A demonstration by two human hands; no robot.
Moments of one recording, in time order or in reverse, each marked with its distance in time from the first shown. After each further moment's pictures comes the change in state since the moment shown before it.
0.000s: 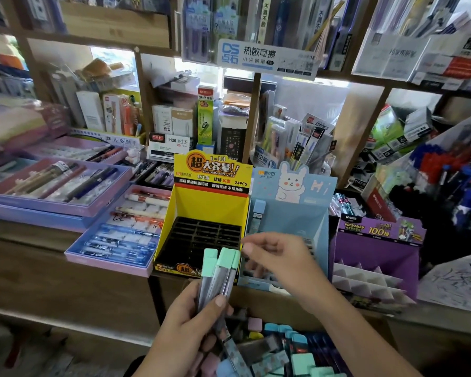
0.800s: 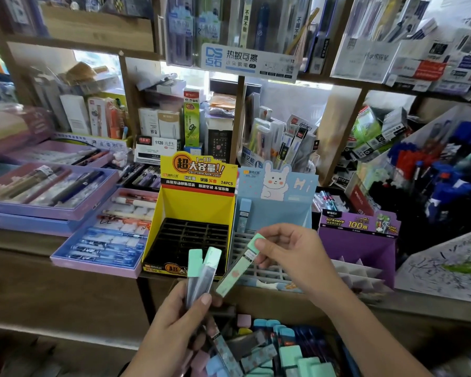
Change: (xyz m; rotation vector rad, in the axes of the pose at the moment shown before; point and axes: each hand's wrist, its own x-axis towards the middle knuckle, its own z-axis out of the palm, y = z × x) left_hand -0.005 -0.006 -0.003 0.052 -0.048 -0.004; right_hand -0.017 -0.007 -0.027 0.141 0.126 -0.069
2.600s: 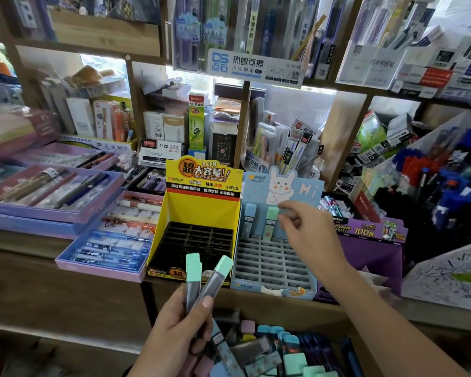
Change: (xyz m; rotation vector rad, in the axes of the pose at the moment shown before) left_hand 0.007 -0.002 -0.008 -0.005 -0.001 0.018; right_hand 0.042 -0.013 -0.017 -0.817 0.295 -0.282
